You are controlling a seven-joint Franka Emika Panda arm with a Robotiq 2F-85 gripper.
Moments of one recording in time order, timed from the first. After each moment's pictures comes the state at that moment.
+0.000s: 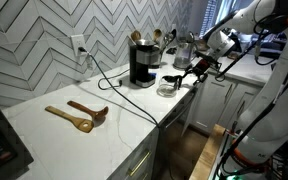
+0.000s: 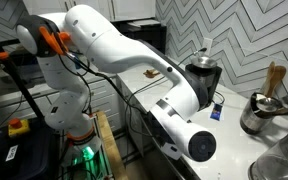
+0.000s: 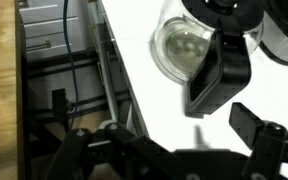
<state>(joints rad) -0.46 0.08 -0.47 -2.20 0.73 1.70 0.55</state>
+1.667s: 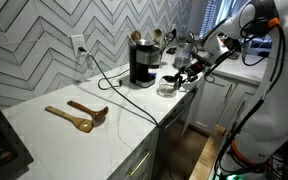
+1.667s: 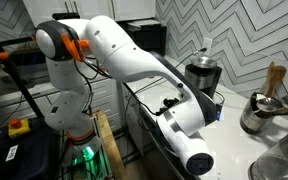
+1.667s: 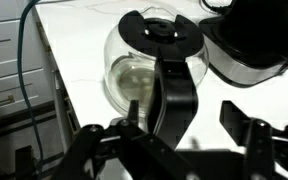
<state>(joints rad) -0.46 0.20 -0.46 -2.16 1.03 1.61 0.53</state>
